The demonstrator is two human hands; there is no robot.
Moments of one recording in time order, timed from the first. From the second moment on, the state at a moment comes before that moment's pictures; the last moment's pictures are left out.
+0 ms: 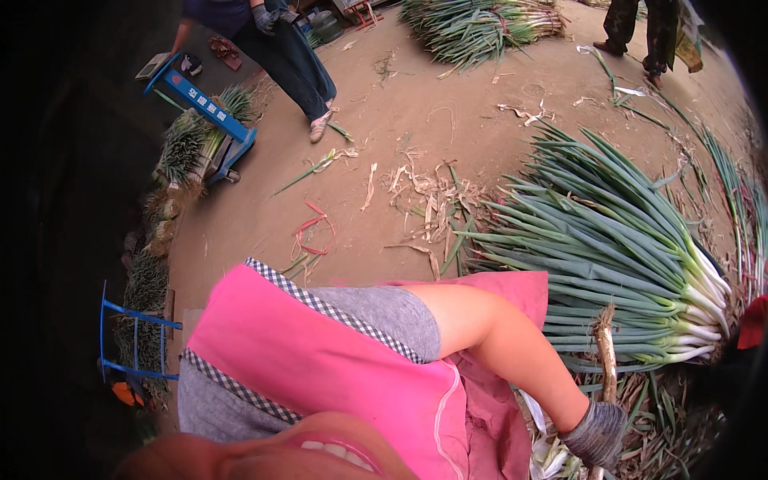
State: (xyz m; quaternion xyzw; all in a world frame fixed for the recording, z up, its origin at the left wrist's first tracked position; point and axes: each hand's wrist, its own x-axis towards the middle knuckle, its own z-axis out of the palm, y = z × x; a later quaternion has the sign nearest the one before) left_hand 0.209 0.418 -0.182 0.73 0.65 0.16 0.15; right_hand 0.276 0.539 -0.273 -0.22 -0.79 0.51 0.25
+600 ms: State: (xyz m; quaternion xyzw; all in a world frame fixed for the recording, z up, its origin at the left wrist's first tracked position) left_hand 0.097 0.371 -0.184 0.19 0.37 0.82 0.38; right_hand 0.226 0.451 -0.195 -0.12 -0.66 0.72 0.18
